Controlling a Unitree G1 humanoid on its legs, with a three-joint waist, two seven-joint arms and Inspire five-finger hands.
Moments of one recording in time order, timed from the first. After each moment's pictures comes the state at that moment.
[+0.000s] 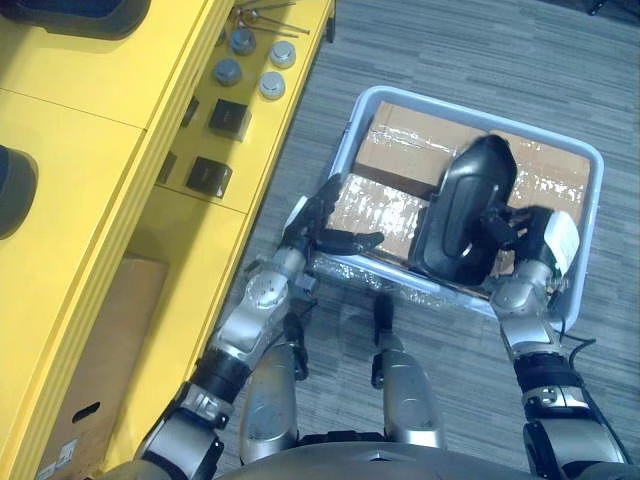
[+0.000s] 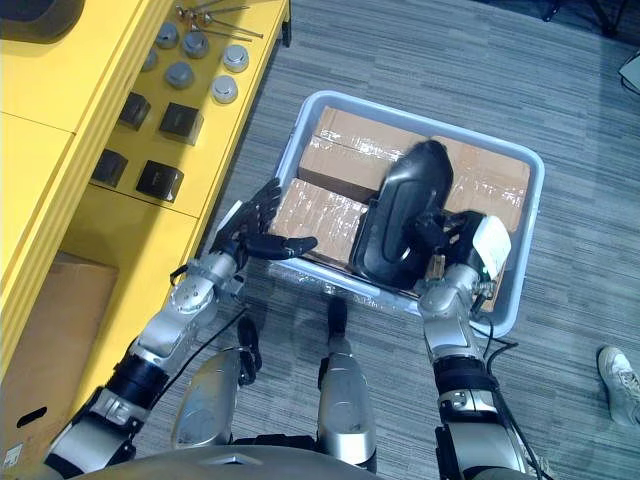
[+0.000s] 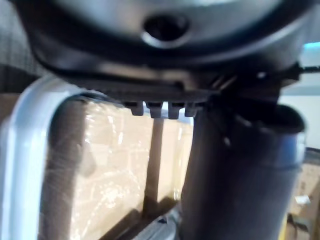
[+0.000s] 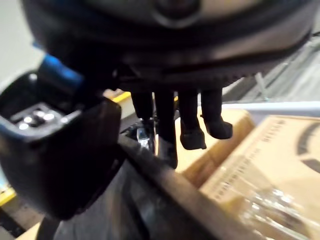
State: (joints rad) left arm -0.42 0.20 -0.40 0.15 -0.23 0.09 -0.01; right arm -0.36 -0.43 -0.03 0.45 -0.39 0.16 -0.58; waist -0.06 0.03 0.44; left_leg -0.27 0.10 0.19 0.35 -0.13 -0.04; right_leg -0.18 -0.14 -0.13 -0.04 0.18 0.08
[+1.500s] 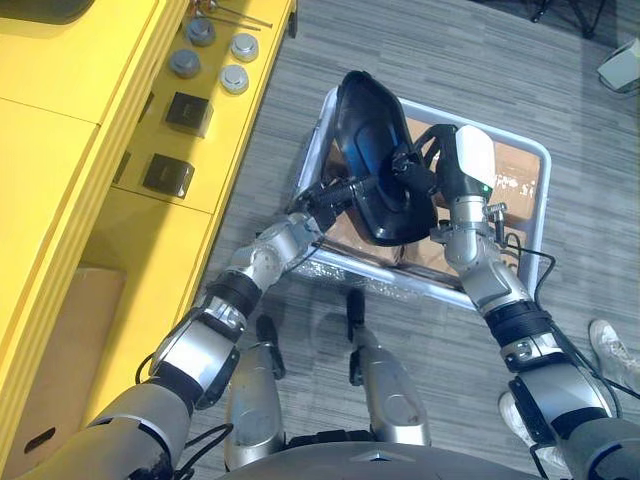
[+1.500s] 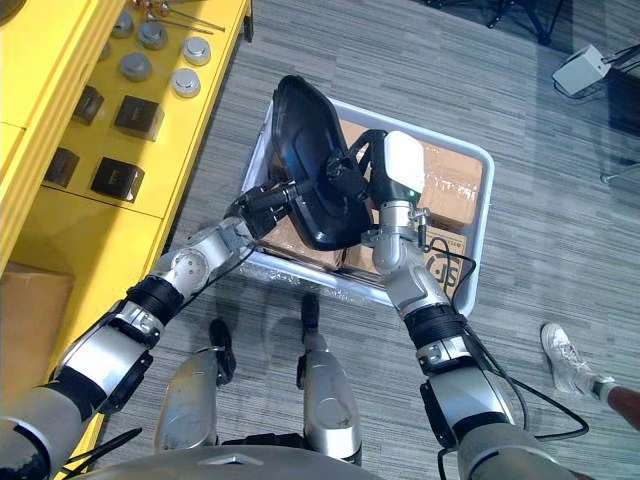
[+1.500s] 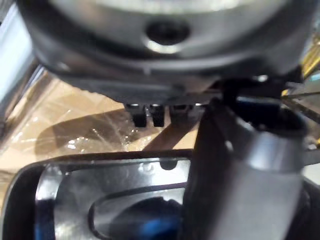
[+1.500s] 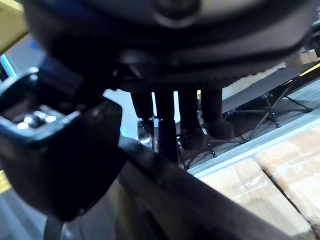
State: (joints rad) left arm -0.77 0.19 -0.43 0.74 -1.17 0.19 0.03; right arm -0.56 -0.41 0.24 0.44 -0.51 -0.03 -0.49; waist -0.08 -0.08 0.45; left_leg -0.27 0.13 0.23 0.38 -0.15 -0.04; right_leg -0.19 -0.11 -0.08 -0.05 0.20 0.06
